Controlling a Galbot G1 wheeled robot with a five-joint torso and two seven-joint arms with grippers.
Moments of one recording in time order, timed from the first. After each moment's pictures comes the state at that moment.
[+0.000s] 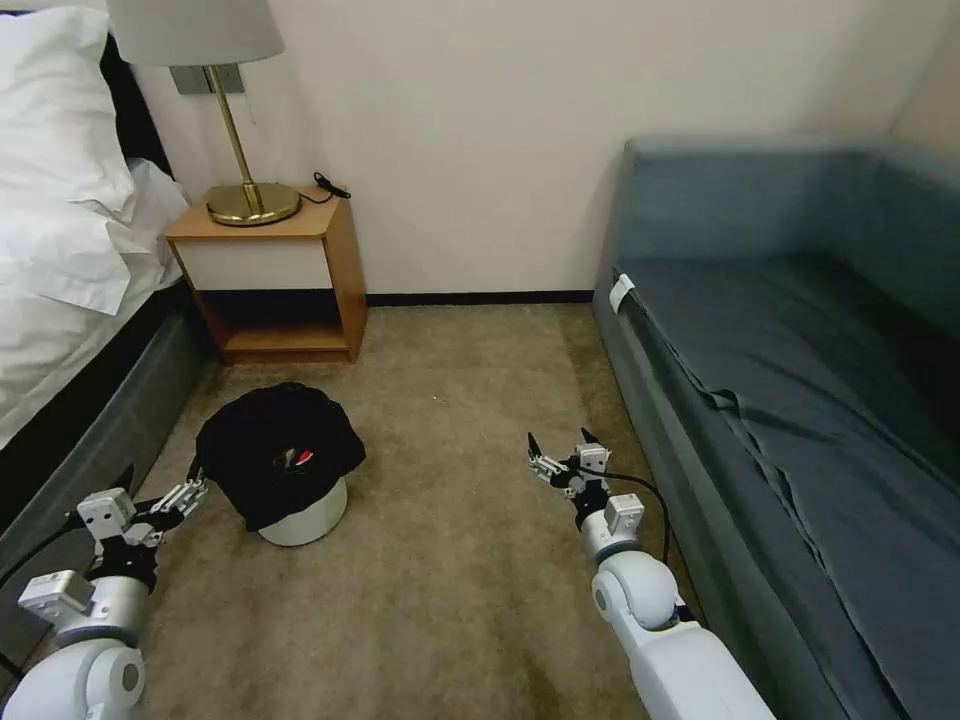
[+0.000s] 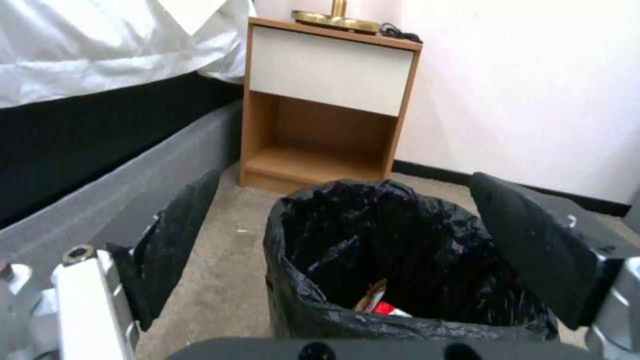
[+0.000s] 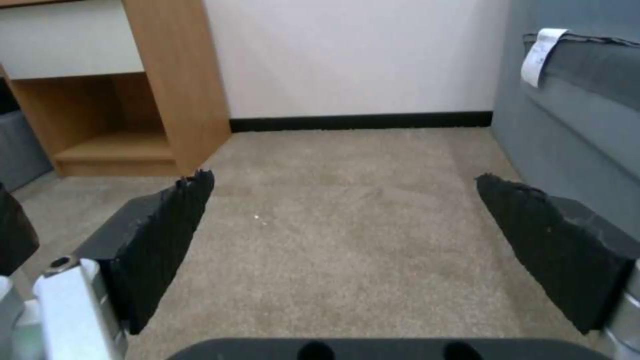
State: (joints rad) left arm 1.52 -1.27 -0.94 -1.87 -0.55 -0.01 0.09; right arm -1.13 1.35 0.23 1.58 0.28 0.05 0.08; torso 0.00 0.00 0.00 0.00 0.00
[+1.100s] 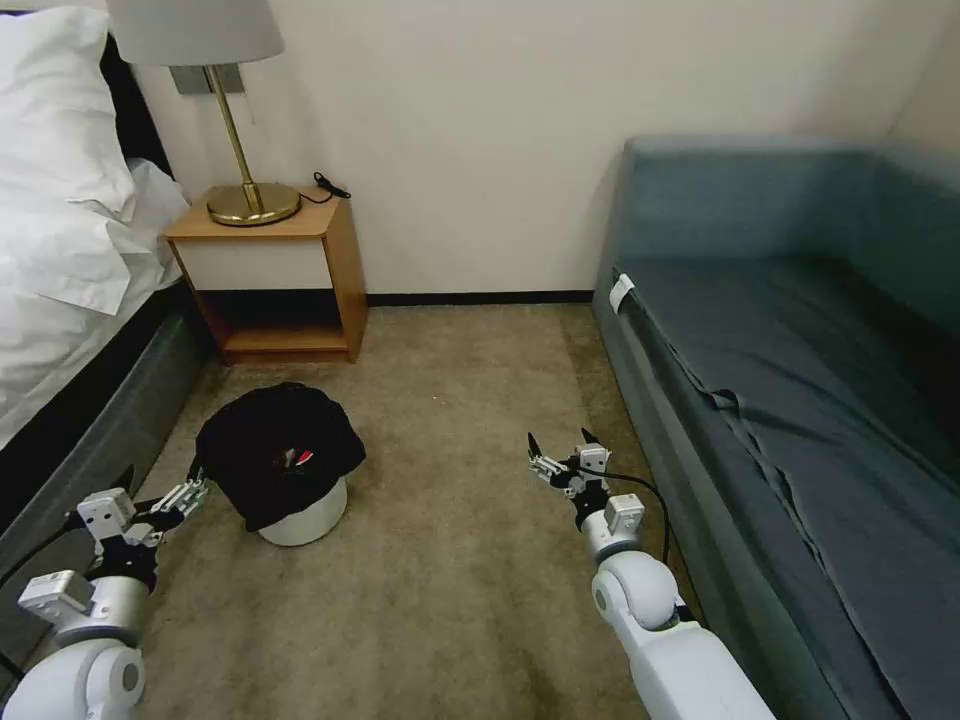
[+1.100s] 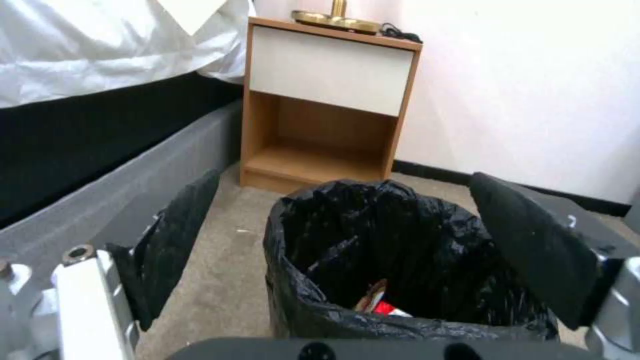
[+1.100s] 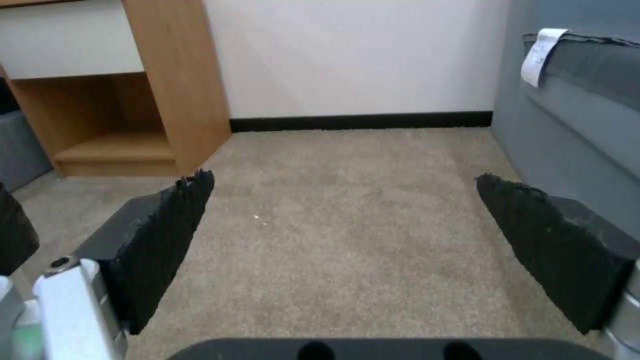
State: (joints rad) left arm 1.52 -1.27 -0.94 -1.87 -0.55 -0.01 0.09; right arm -1.13 1.35 0.22 1.58 0.28 0.05 0.08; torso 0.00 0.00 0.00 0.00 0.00
